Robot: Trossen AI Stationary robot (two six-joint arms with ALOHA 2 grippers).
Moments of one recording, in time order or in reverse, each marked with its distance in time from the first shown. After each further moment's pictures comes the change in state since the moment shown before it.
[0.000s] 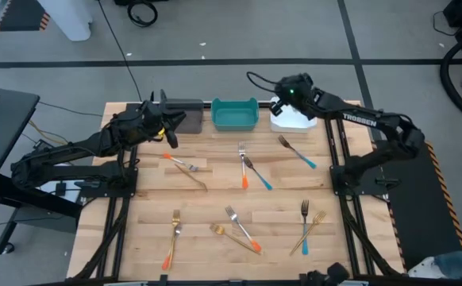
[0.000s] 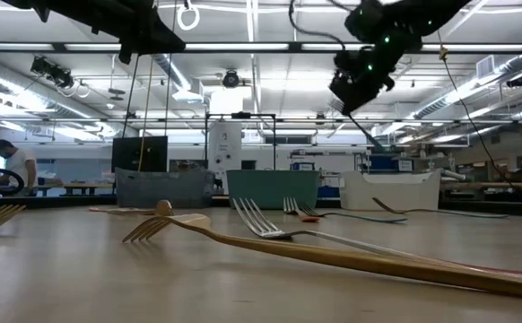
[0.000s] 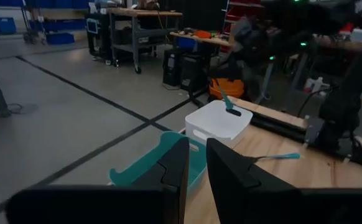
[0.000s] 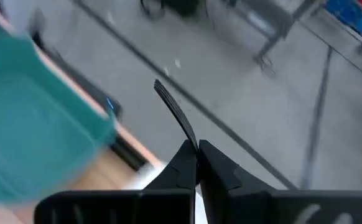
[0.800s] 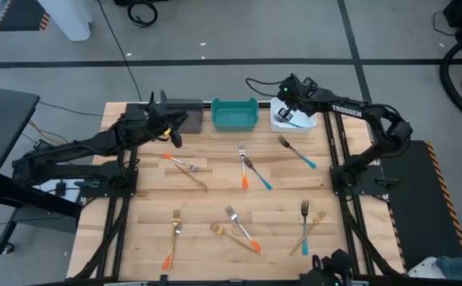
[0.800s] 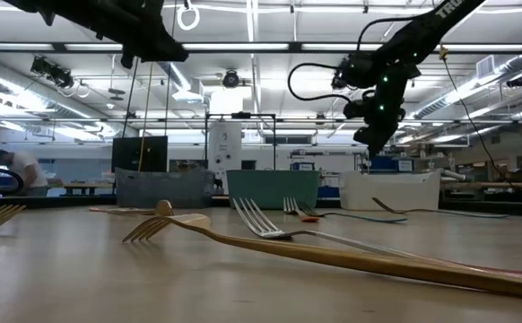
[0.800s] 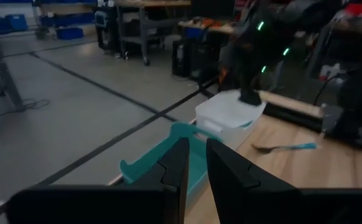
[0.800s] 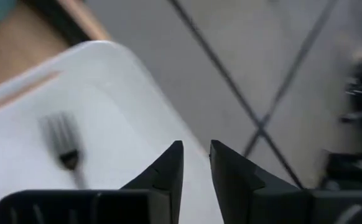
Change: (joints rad) left arm 0.000 0.055 0.000 -0.004 -0.050 0.005; right arm -0.147 0.146 -0.001 -0.197 0.038 -0.112
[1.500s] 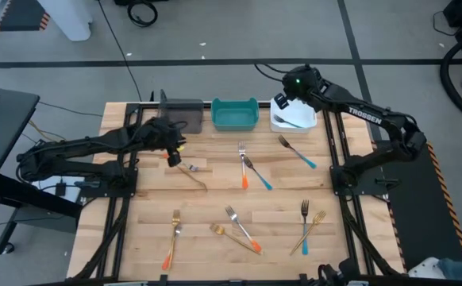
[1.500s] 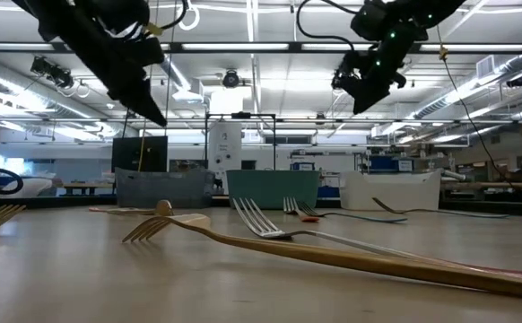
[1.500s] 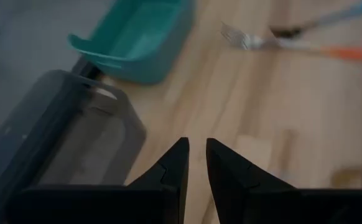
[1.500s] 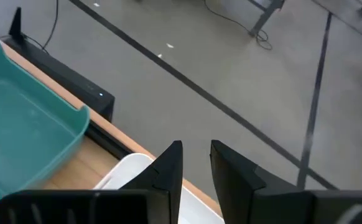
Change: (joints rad) left arm 0.000 0.128 0.000 -0.432 0.173 0.248; right arm 0.064 -0.165 0.090 0.041 -0.088 0.198
